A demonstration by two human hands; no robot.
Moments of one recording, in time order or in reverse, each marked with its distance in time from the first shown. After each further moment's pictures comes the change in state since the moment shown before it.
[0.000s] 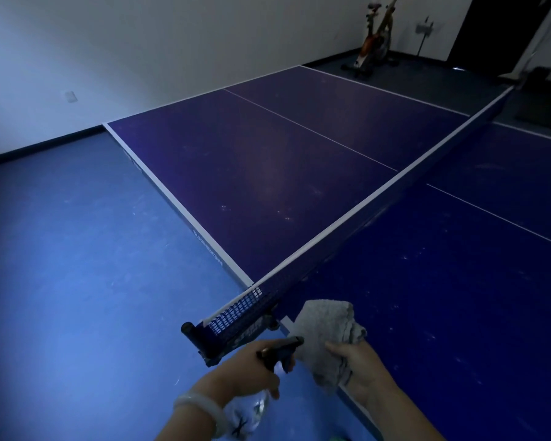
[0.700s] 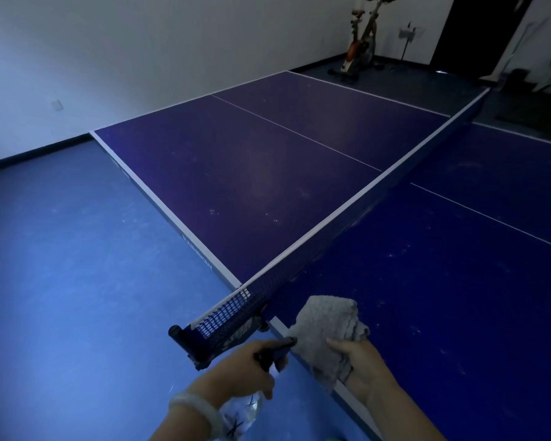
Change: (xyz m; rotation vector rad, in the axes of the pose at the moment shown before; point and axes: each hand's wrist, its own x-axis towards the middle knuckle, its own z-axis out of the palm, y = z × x) left_hand 0.005 0.008 0.012 -0.062 -0.006 0.003; right_hand -0.019 -0.012 -0.017 0.045 -0.032 -0.057
